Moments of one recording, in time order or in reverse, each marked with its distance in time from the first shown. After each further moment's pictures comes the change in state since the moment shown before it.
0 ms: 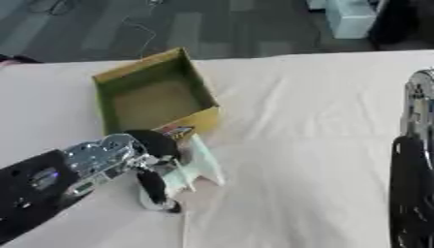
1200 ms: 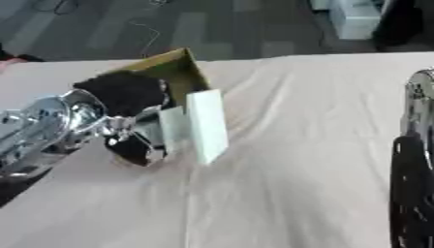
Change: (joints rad) left arm -0.036 0.143 0.231 -0.431 0.030 0.147 0.097; right arm 0.001 -0.002 -0.006 0.000 0.008 0.003 -0.006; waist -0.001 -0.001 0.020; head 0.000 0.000
